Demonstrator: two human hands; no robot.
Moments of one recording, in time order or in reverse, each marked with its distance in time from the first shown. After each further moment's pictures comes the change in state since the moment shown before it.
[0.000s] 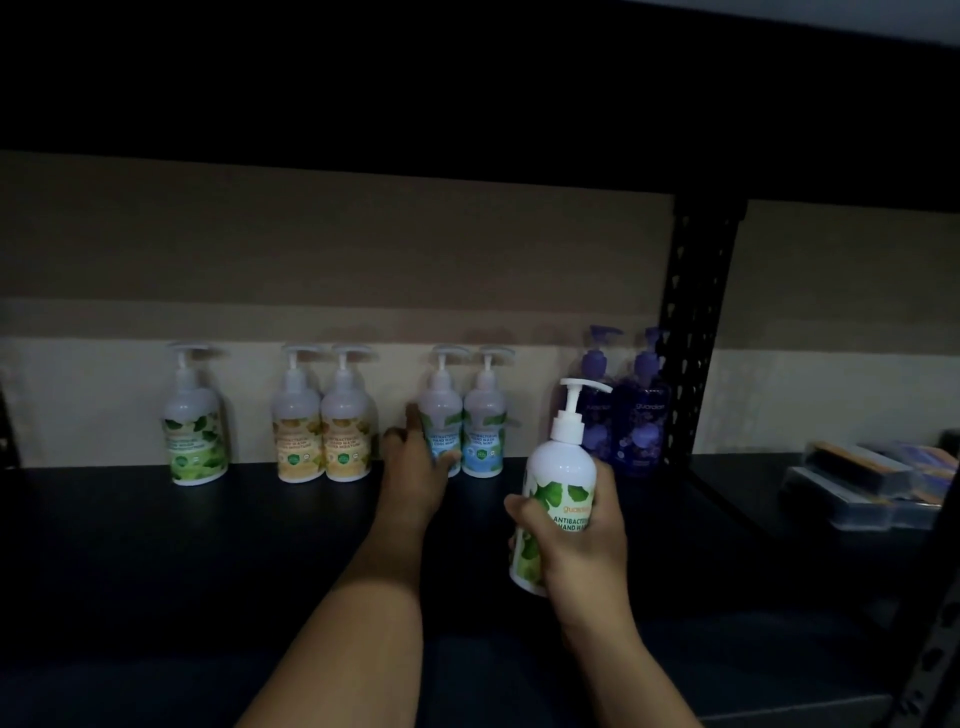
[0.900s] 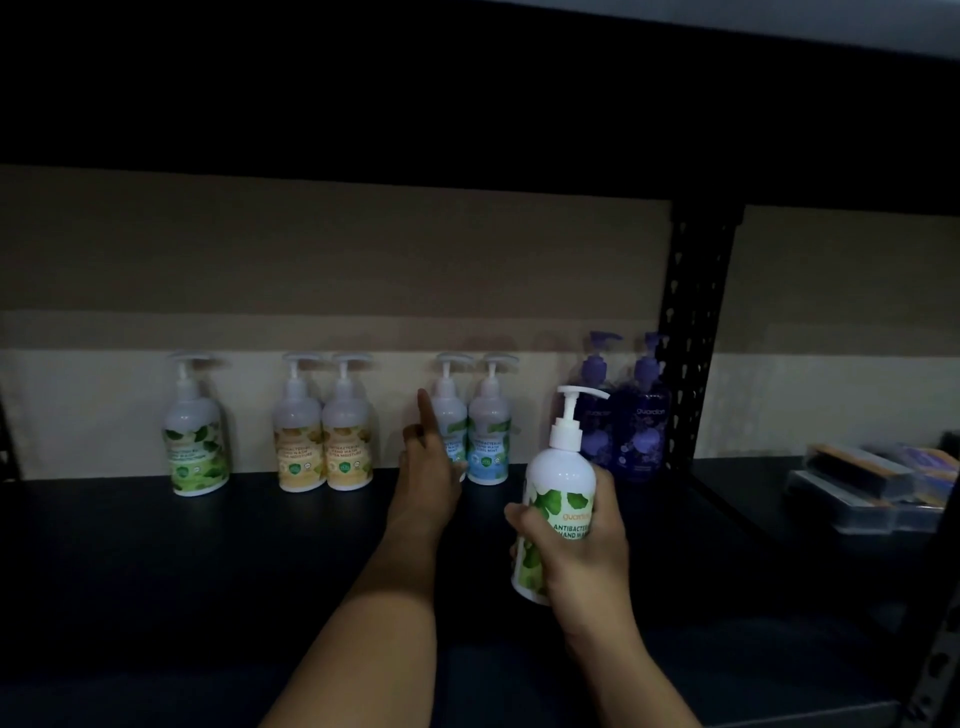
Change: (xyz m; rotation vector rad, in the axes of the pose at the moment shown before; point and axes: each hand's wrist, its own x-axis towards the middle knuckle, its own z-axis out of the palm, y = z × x) left_hand -0.002 0.010 0.007 0.085 -0.031 0.129; right_hand 0.003 0.007 -0.001 0.010 -0.032 -0.028
